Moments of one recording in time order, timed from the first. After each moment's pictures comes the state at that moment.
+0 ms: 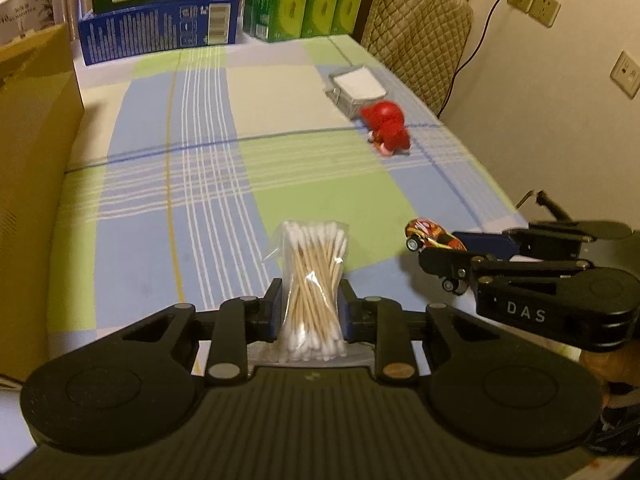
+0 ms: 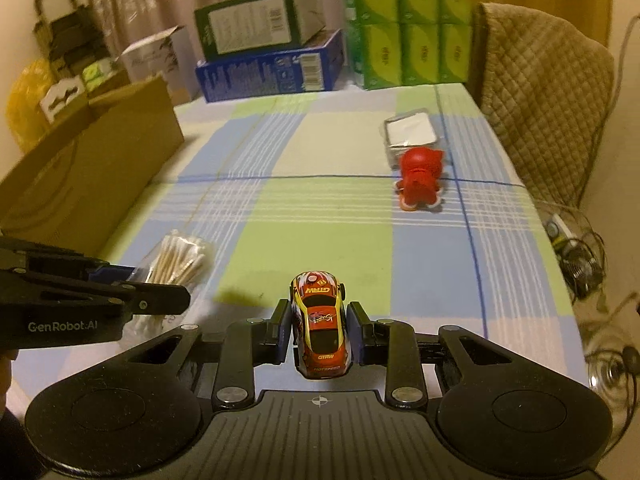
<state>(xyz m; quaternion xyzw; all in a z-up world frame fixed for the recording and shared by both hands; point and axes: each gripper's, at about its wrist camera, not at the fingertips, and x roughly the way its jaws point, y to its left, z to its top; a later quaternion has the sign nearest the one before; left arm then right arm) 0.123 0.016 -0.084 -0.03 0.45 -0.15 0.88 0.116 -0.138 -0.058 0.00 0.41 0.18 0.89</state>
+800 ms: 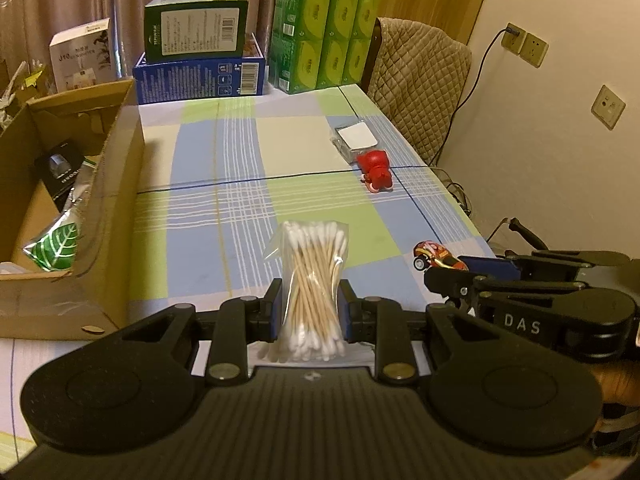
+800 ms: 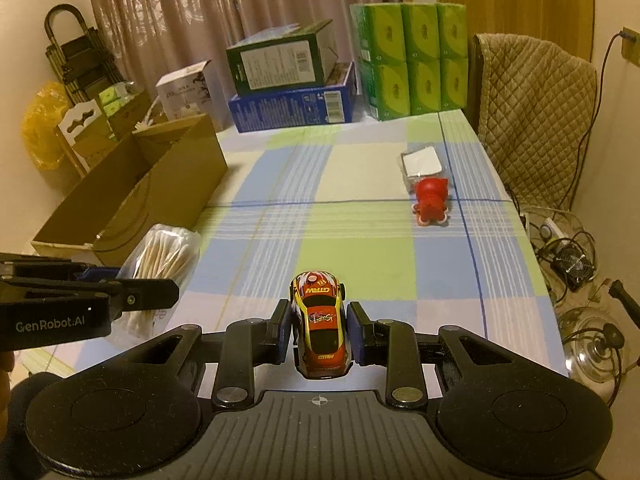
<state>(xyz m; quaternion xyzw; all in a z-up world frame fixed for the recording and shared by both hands) 0.040 0.036 0.009 -0.03 0.41 -0.11 0.90 0.045 -0.117 0.020 0.01 0.39 0.19 0.90</state>
